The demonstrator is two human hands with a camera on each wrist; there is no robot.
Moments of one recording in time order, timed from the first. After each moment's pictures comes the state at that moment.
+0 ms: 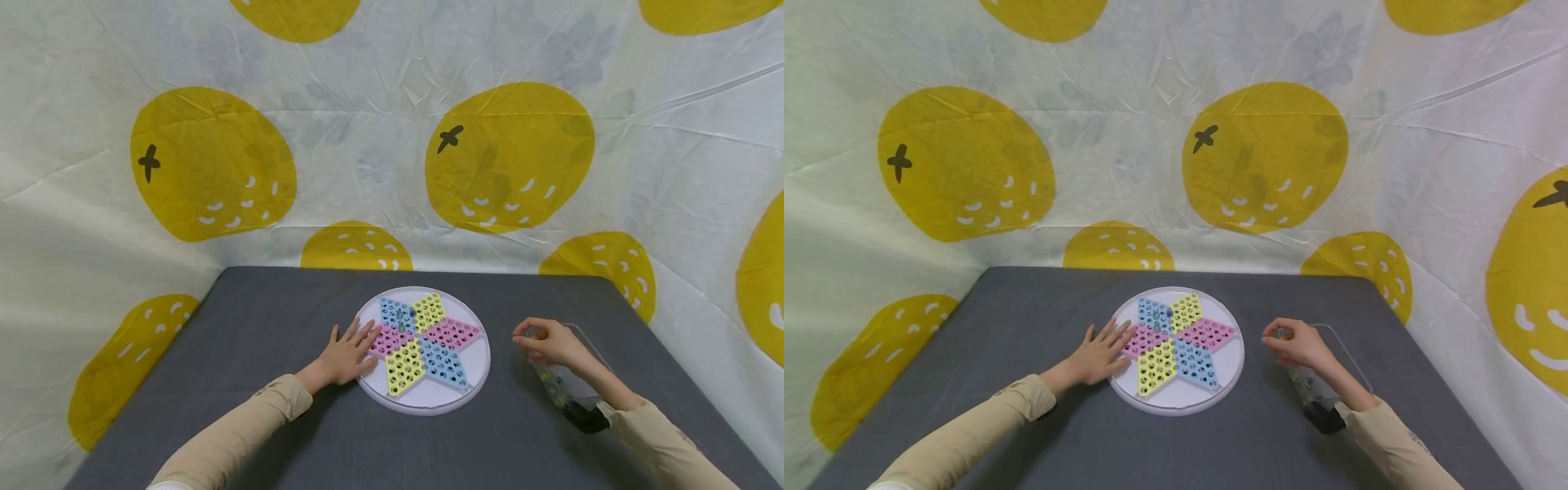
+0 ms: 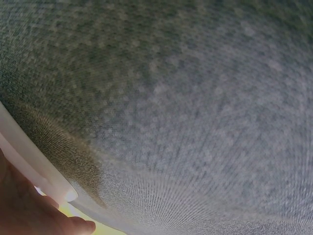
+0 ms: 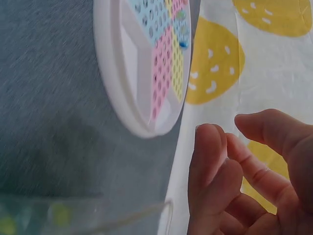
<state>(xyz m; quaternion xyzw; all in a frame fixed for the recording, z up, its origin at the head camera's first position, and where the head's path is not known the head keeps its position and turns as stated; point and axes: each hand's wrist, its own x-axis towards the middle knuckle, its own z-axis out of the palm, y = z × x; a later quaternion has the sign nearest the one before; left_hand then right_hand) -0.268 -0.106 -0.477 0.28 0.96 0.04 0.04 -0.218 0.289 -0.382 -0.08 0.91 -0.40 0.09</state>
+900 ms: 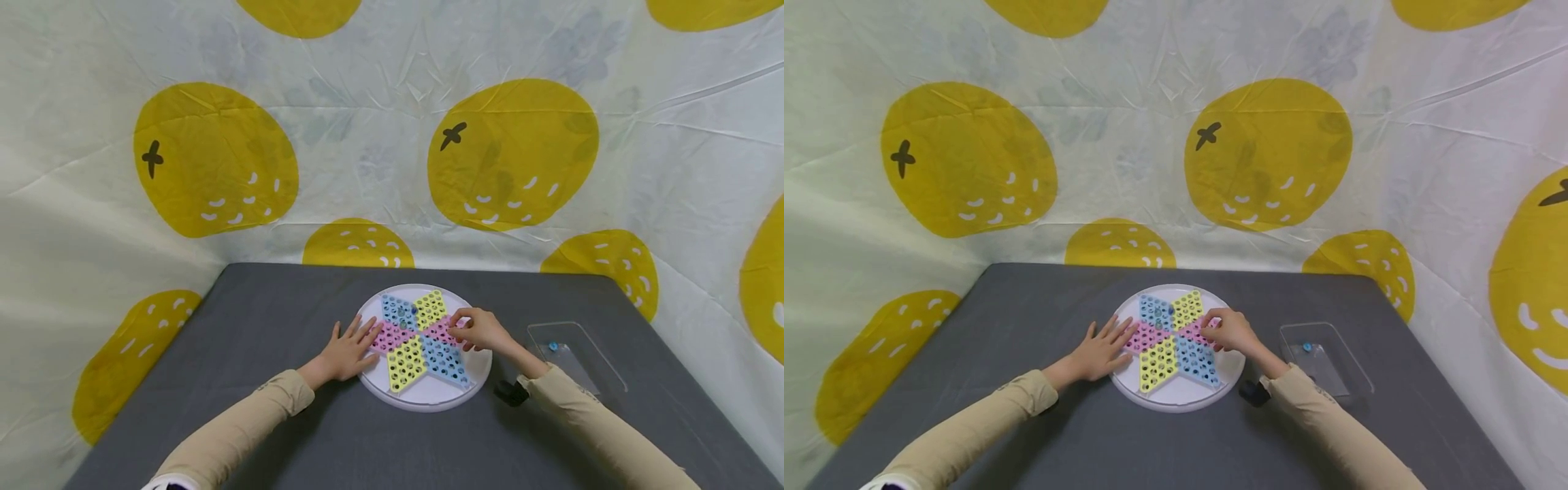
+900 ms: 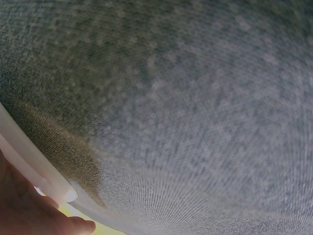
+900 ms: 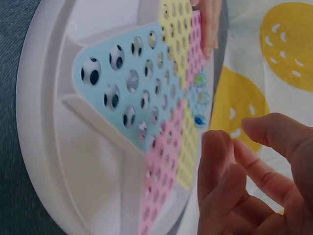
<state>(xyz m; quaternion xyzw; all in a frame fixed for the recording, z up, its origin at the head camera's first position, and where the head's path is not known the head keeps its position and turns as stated) -0.266 -0.106 -0.471 0.29 0.96 0.03 0.05 -0.258 0.188 -0.399 -0.10 0.92 -0.36 0.10</state>
